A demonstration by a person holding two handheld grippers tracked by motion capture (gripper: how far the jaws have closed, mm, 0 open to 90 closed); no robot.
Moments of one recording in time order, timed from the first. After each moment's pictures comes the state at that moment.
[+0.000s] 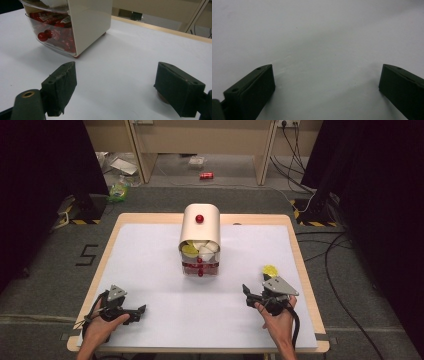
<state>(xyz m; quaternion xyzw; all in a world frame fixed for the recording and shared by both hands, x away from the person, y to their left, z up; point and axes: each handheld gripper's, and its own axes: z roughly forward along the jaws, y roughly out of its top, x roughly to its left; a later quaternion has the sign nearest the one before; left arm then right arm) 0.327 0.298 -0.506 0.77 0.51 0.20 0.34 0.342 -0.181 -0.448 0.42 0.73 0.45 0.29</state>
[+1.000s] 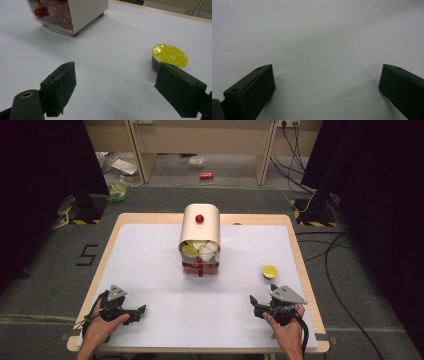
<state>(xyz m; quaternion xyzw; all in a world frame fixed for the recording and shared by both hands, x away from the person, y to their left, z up) 0.327 0.298 -0.506 0.77 0.51 0.20 0.34 0.322 -0.203 -0.461 0.44 0.75 0.42 0.27</state>
